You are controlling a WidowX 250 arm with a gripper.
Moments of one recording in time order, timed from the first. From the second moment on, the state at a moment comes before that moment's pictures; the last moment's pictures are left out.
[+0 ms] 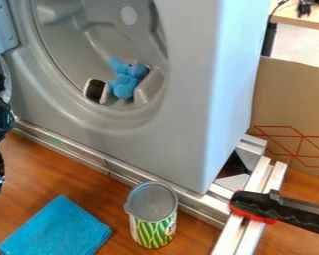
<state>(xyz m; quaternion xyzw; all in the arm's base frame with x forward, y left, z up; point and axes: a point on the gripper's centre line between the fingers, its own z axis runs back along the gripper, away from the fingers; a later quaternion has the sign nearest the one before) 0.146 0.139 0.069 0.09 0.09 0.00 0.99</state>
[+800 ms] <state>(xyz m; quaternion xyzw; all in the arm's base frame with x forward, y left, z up) 0.176 0.076 0.009 -0.05 0.05 -0.06 1.00</state>
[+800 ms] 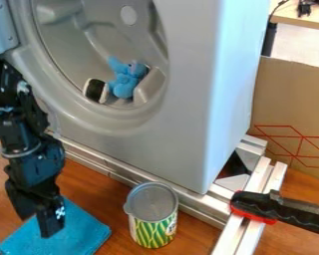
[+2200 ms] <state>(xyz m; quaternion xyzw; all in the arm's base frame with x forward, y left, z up) 0.201 0.201 -0.028 0.05 0.06 0.07 0.99</state>
